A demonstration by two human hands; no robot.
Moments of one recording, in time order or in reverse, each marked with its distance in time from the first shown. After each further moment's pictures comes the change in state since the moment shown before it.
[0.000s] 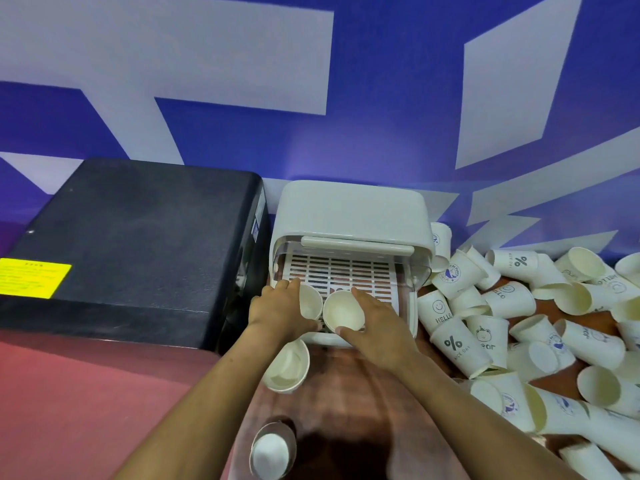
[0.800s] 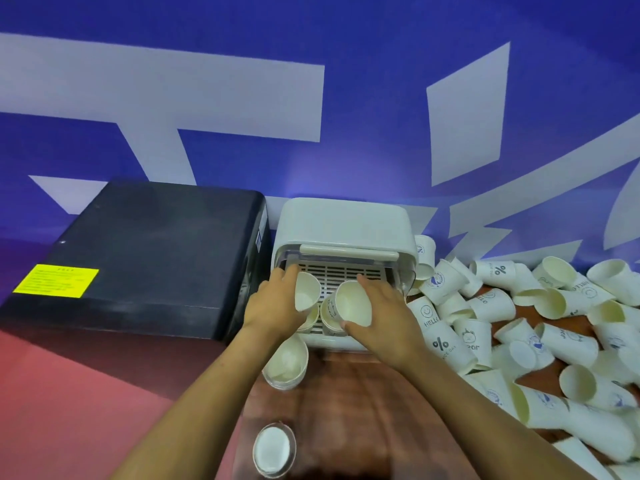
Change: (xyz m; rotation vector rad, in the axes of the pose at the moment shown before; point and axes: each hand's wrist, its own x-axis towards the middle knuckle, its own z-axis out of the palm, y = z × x) left_hand -0.039 -0.002 -0.024 -0.200 0.318 0.105; right_hand -0.037 -0.021 -0.039 -0.016 0.239 -0.104
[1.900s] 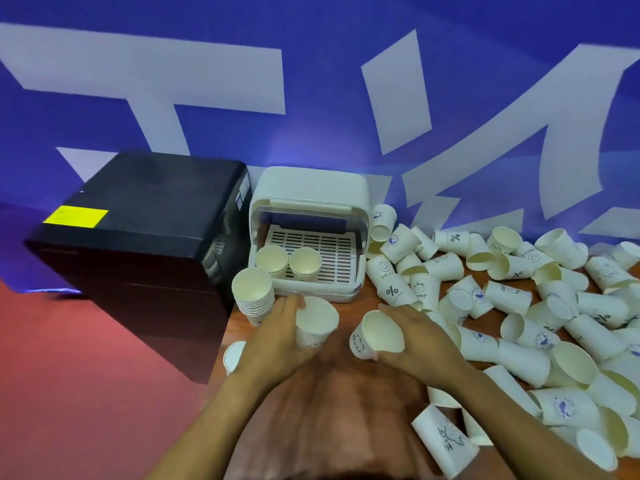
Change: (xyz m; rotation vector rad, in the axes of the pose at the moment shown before) left_hand -0.171 0.067 0.066 -0.297 0.101 0.121; right_hand -0.159 0.099 -0.041 -0.081 -0.159 -0.039
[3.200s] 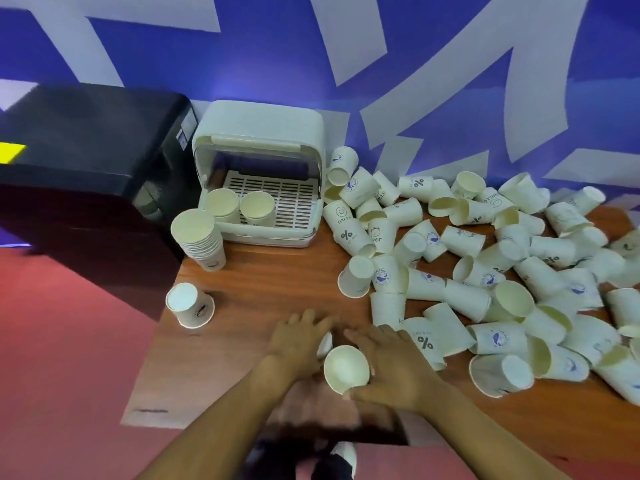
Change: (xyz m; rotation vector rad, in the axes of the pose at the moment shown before) left_hand -0.034 0.052 0.140 0.477 -0.516 0.085; right_hand -0.095 0.075 0.051 -0.225 -0.248 -0.154
